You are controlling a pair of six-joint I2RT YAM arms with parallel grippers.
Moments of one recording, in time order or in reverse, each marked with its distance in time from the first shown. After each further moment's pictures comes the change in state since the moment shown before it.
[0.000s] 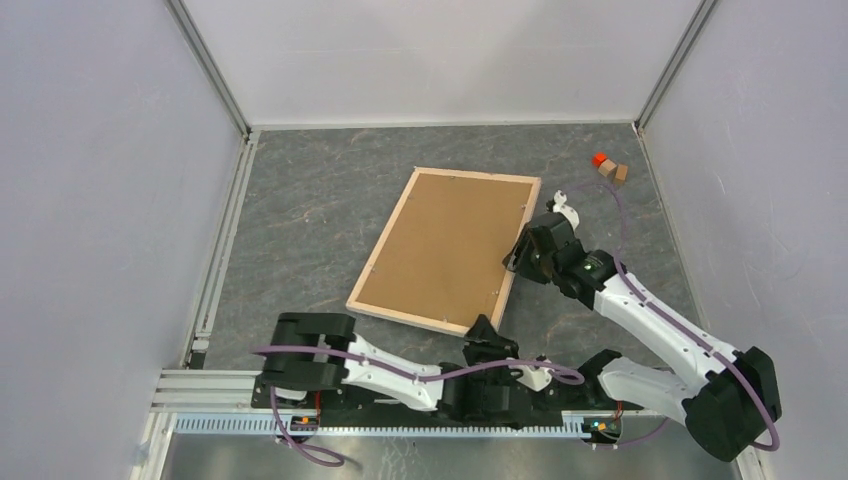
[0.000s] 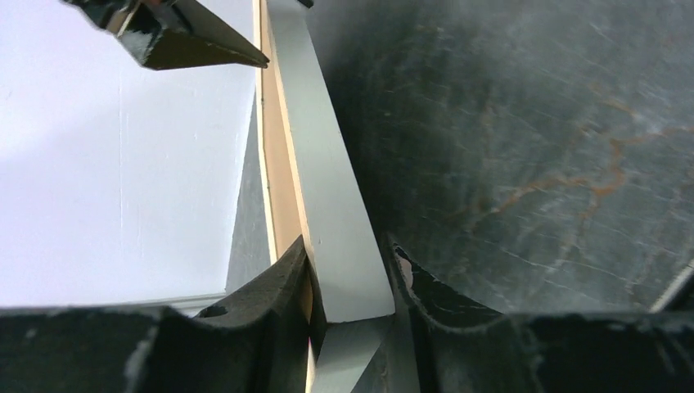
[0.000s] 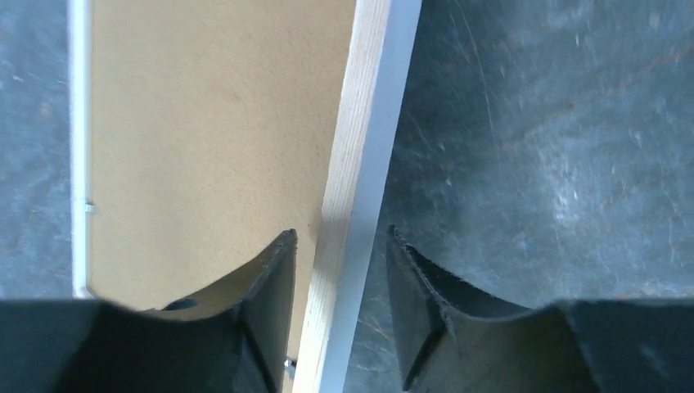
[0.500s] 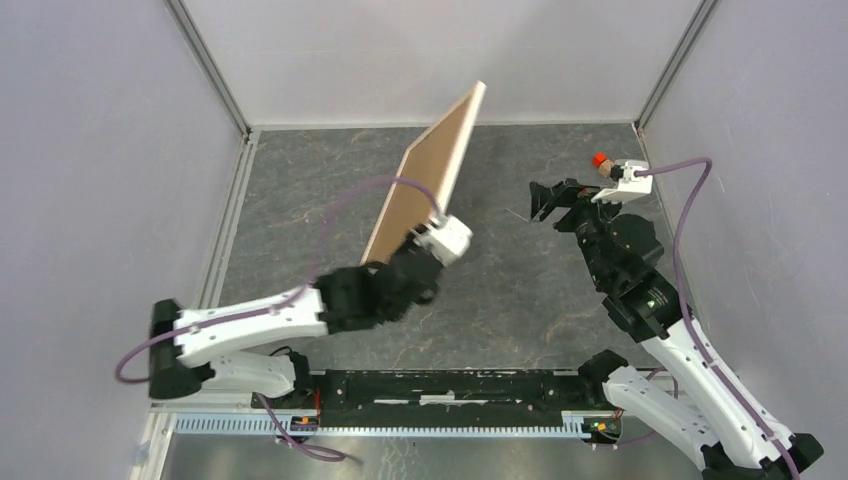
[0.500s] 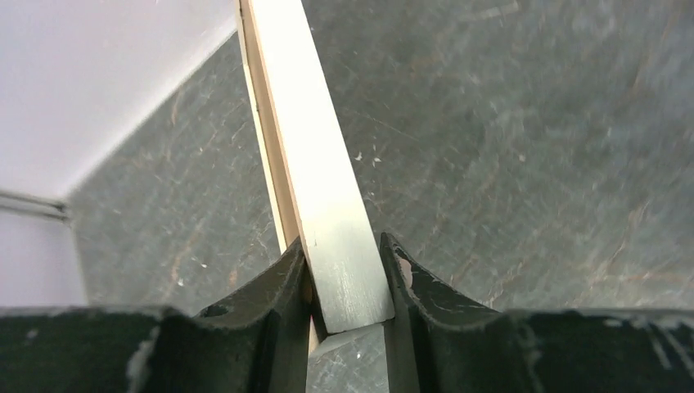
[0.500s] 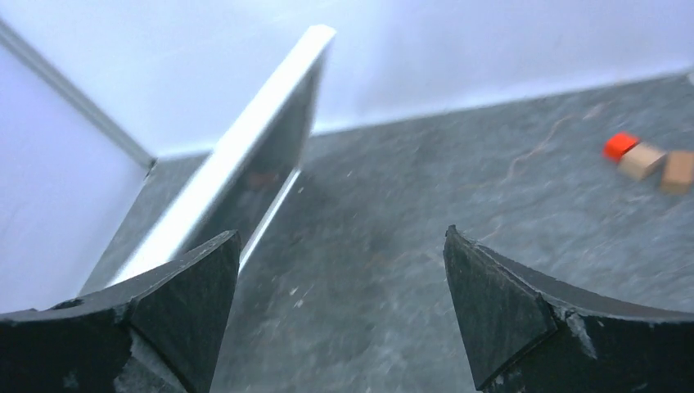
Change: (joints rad) left arm 0.362 -0.592 0.028 -0.389 0.307 -0.283; right arm -0.022 -0.320 0.132 0.356 0.165 -0.499
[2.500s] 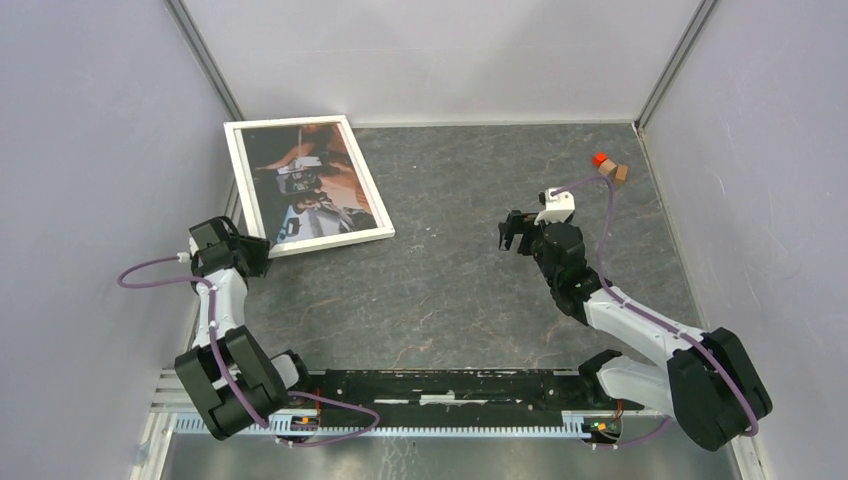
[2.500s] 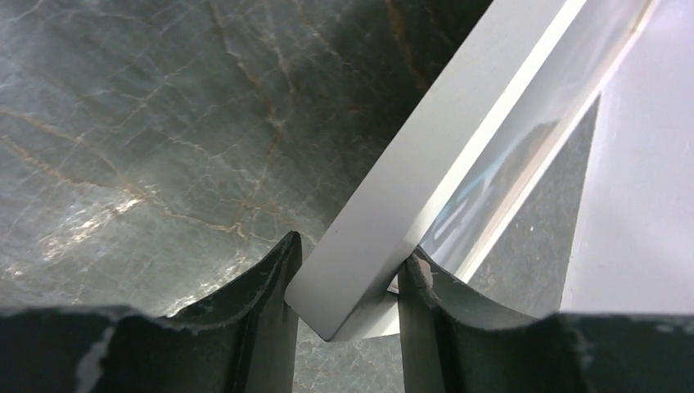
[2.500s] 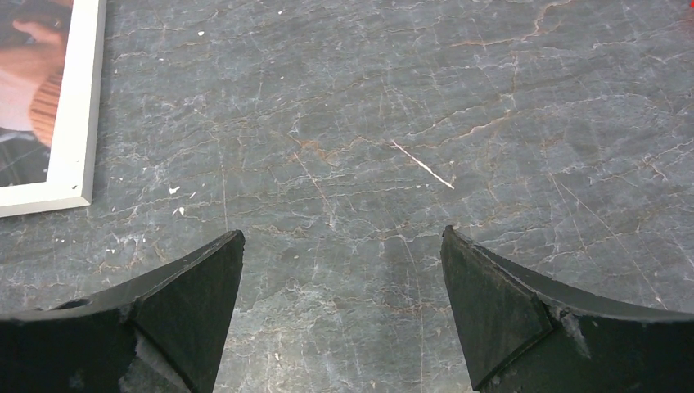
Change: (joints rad) left arm 1.852 -0.132 -0.410 0.039 1.035 -0.976; right arm -0.058 0.378 -0.416 0.575 -0.068 -0.114
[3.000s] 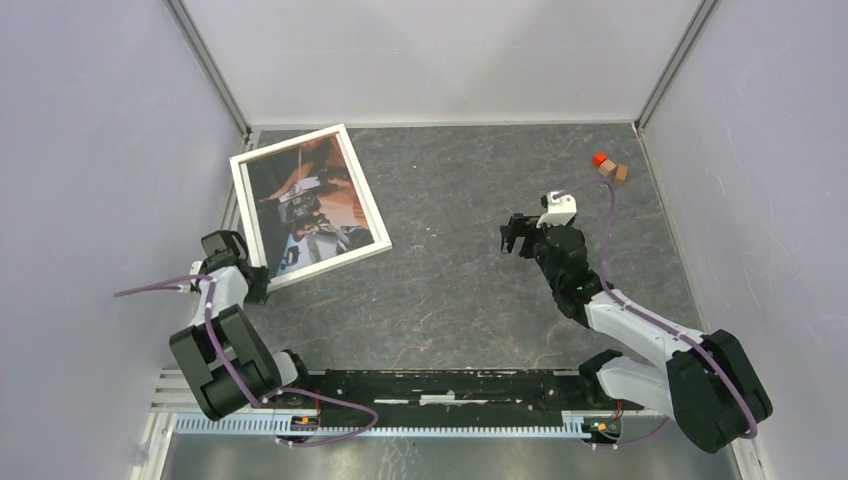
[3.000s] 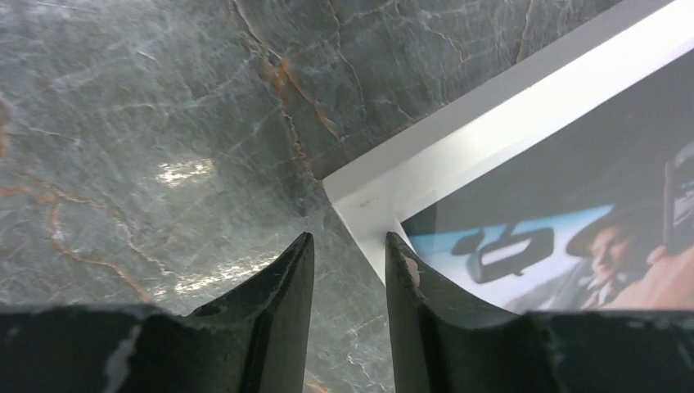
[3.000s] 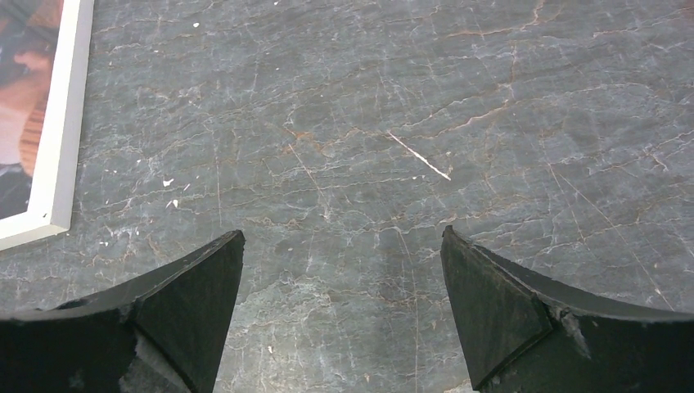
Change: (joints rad) left arm 0.010 0.108 -0.061 -0.142 -0.271 -0.093; right arm -0.014 -0.006 -0.030 0.016 -0.018 0.001
